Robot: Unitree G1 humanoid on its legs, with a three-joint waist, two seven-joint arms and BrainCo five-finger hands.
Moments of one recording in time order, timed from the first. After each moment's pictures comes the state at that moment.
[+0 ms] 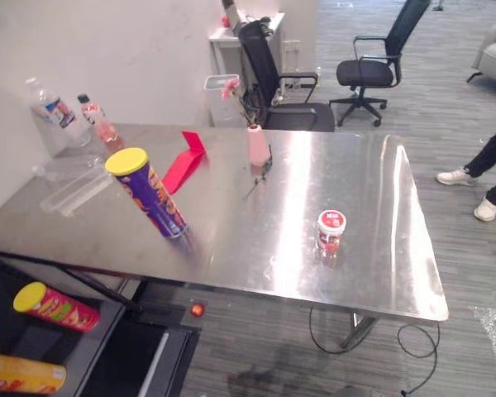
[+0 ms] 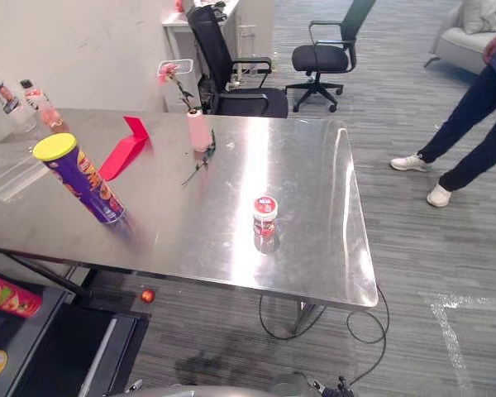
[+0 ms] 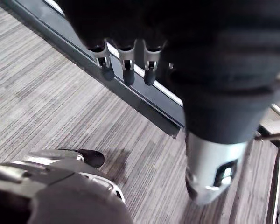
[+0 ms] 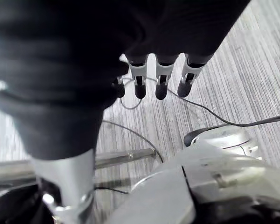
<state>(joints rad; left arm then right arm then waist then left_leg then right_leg) 0.20 0.07 0.14 1.04 -0.26 -0.01 0.30 0.24 -0.08 -0.24 1.00 0.12 -0.18 -0.15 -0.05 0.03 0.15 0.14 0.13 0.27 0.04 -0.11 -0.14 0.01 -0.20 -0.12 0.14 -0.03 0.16</state>
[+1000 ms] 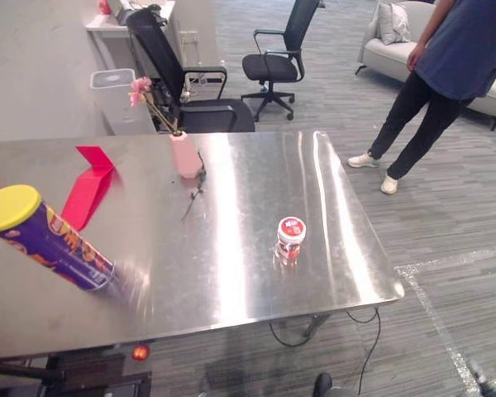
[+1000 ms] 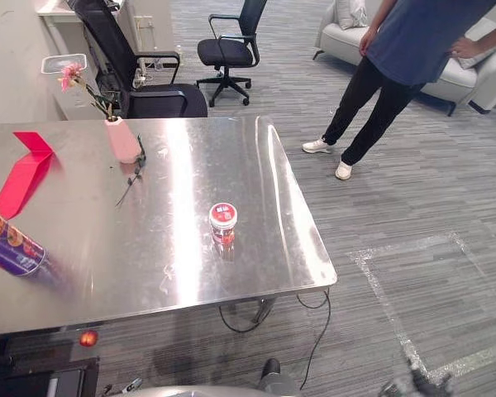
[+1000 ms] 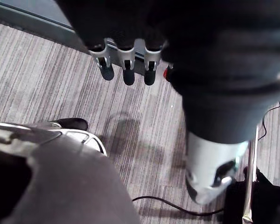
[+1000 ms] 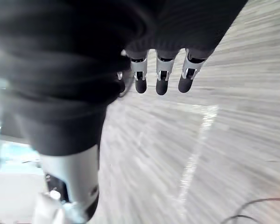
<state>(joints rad) 0.28 0.09 0.22 0.90 -0.19 0.01 0.15 0.19 -0.21 -0.66 0.61 0.35 -0.19 -0.32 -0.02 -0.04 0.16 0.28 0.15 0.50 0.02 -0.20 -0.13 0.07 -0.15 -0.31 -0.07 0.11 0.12</state>
